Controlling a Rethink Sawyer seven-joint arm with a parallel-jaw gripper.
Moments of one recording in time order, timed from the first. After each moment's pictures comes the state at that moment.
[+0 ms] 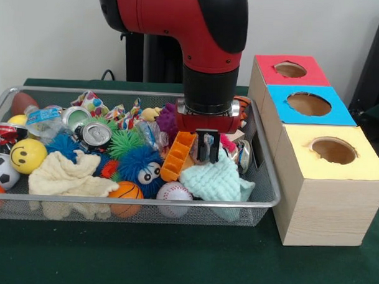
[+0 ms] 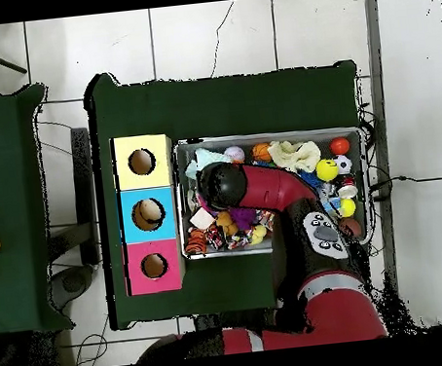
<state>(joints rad) -0.27 -0.47 0.05 1.59 0.00 0.47 1.57</state>
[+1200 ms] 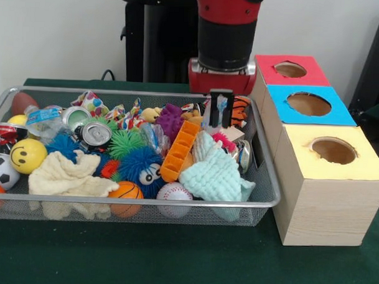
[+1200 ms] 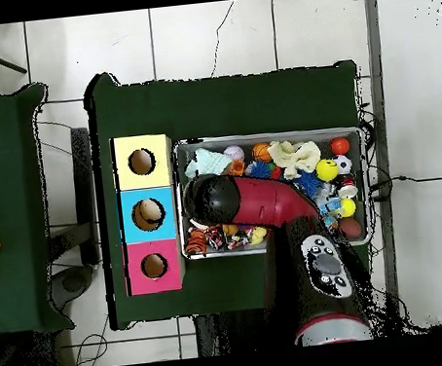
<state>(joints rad) -0.24 -0.65 0.04 1.72 0.00 0.48 1.57</state>
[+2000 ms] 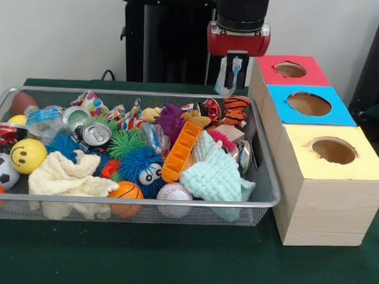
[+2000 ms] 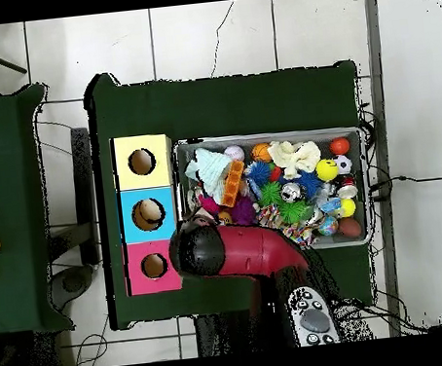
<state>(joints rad) -0.20 -0.79 0.03 1.98 0.00 0.38 1.57</state>
